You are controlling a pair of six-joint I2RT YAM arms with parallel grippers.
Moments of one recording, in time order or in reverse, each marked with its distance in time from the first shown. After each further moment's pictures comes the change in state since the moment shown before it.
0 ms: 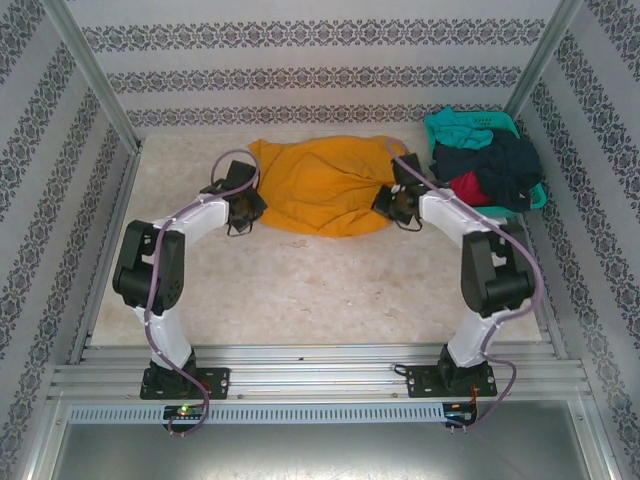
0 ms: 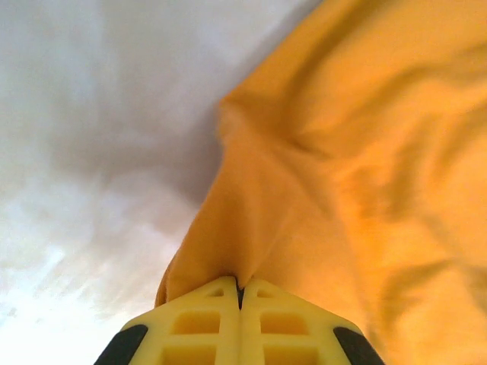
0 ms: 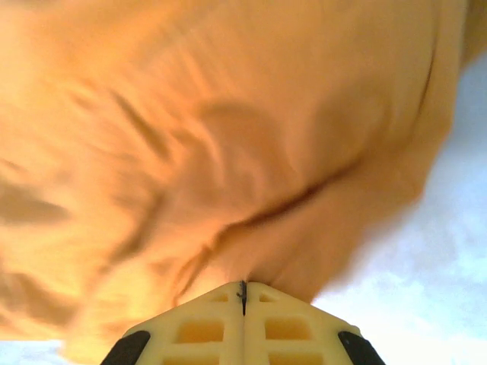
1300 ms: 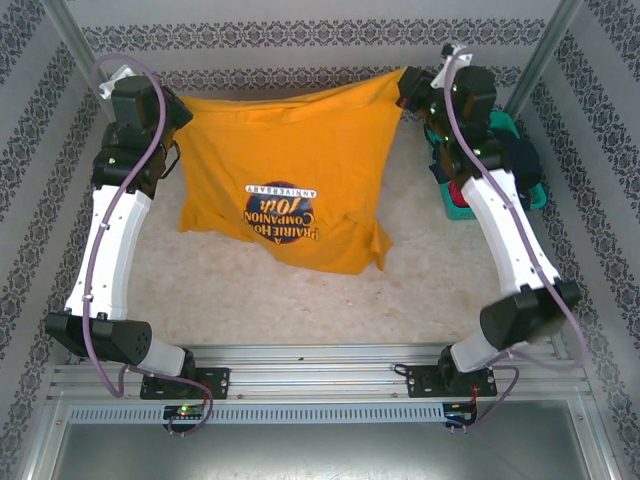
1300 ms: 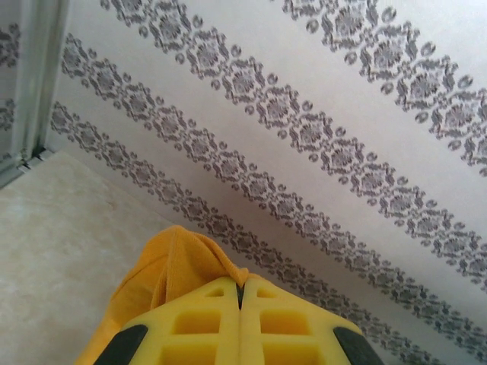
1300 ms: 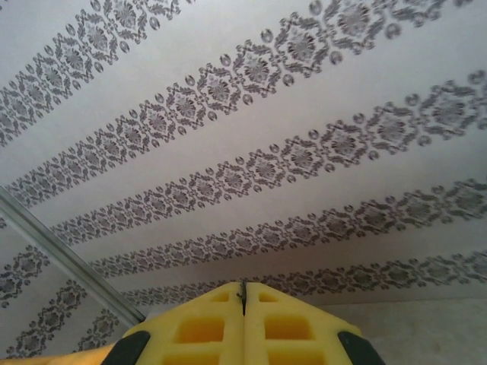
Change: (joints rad) left arm 0.189 -0.367 0.527 -0.185 -0.212 0.278; right arm -0.030 -0.158 0.512 0.271 -0.028 -0.159
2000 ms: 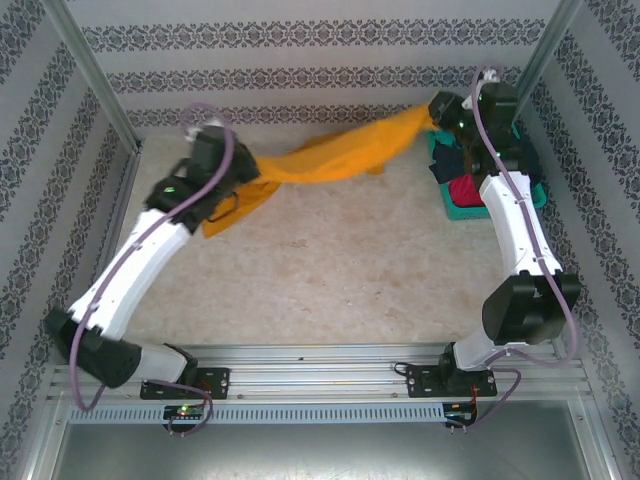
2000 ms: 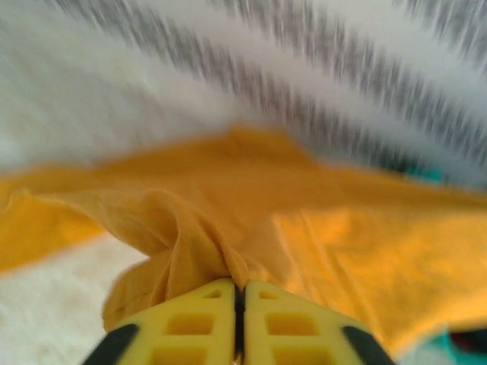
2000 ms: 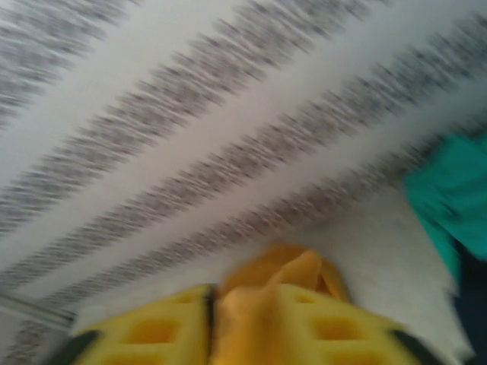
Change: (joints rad) left arm -0.402 -0.039 -0.322 -0.041 0.066 -0.107; right arm -0.228 -0.032 -0.235 -0.088 -0.032 0.057
